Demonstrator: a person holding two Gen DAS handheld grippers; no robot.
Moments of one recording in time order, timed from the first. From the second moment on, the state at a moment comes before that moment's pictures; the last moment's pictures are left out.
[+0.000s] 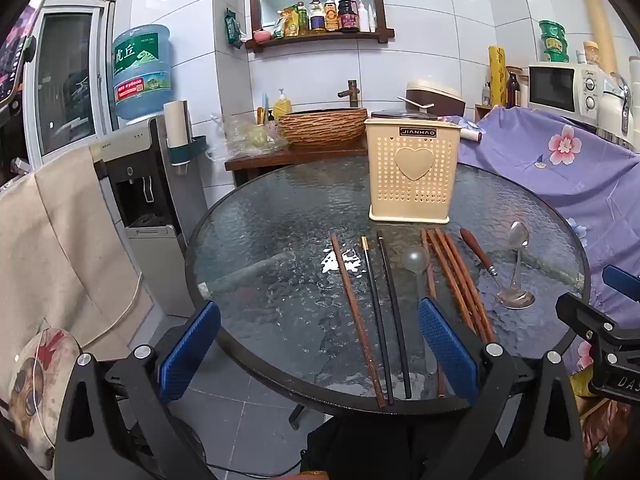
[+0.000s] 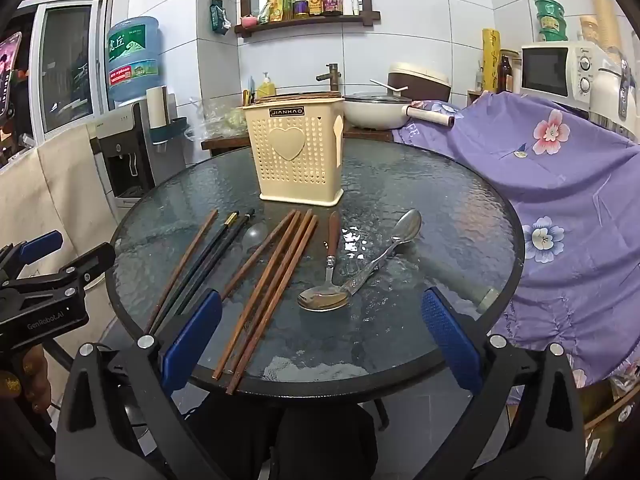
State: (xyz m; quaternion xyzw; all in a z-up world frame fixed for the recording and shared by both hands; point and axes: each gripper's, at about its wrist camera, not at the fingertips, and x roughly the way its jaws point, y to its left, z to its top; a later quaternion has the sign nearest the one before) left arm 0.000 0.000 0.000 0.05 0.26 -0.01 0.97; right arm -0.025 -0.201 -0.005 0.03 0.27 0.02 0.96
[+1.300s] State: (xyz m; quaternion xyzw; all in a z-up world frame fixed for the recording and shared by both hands) left arm 0.003 -0.001 -0.008 0.05 0.26 -0.02 0.96; right arm -0.021 -0.201 -0.009 0.03 0.27 0.02 0.96
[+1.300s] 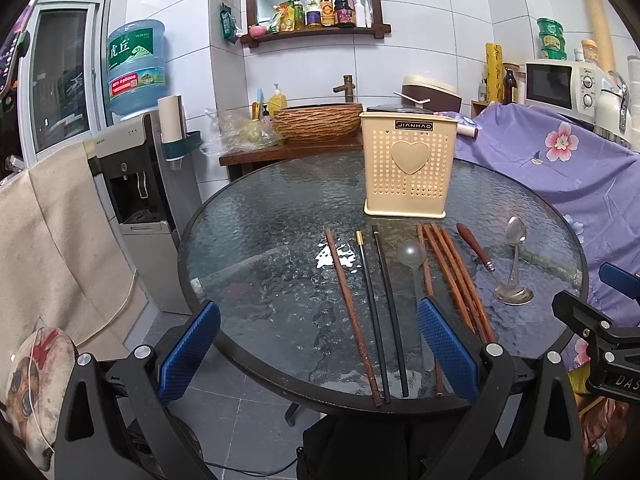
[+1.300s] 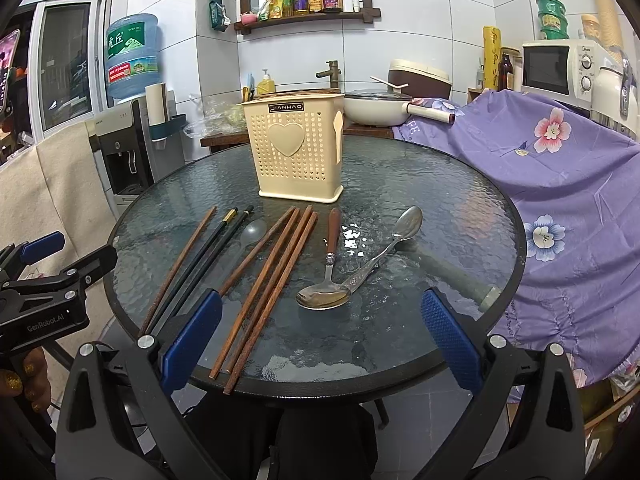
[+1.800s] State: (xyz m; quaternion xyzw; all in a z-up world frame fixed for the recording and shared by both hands) left arm 0.005 -0.001 -0.008 0.05 0.26 -0.02 0.96; right arm -0.019 -0.202 -0.009 0.03 0.27 0.02 0.96
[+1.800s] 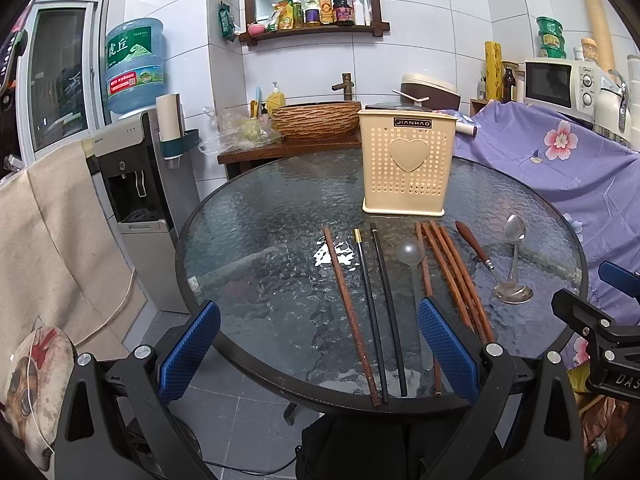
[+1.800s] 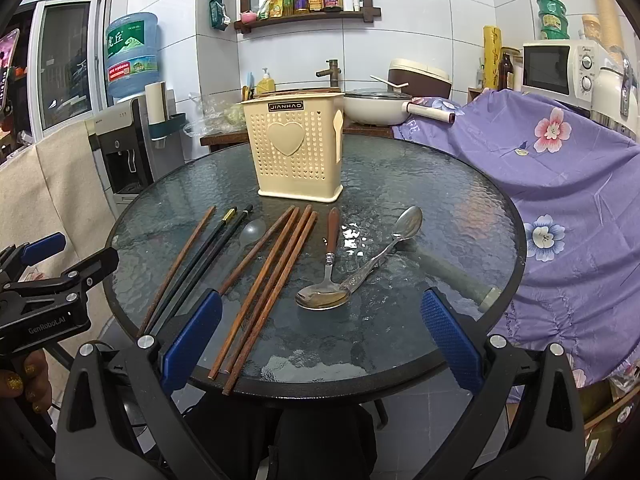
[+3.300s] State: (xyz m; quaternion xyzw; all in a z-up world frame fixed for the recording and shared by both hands) left arm 0.017 -0.003 -0.014 0.06 0.28 -0.04 0.96; right arm -0.011 -0.200 -0.016 0.02 0.29 0.02 0.96
